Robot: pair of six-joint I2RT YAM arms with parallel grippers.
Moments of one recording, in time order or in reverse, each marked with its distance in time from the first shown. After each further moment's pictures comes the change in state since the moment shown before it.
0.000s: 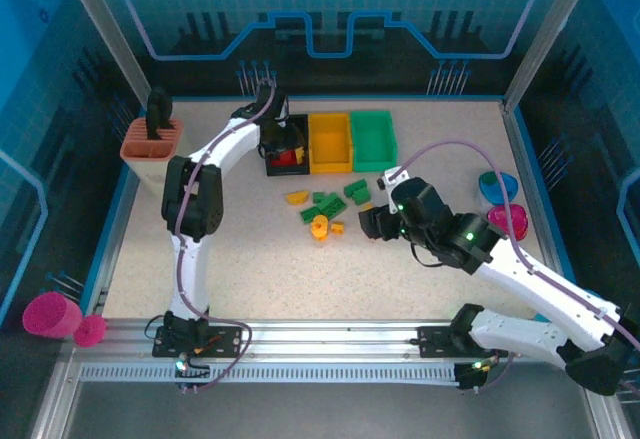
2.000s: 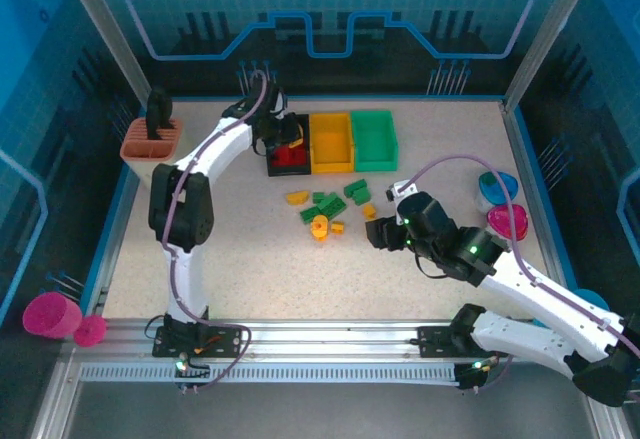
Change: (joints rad) left arm -0.005 -0.144 -0.070 0.069 0.089 -0.039; right arm -0.002 -0.078 -0.133 0.035 0.000 0.074
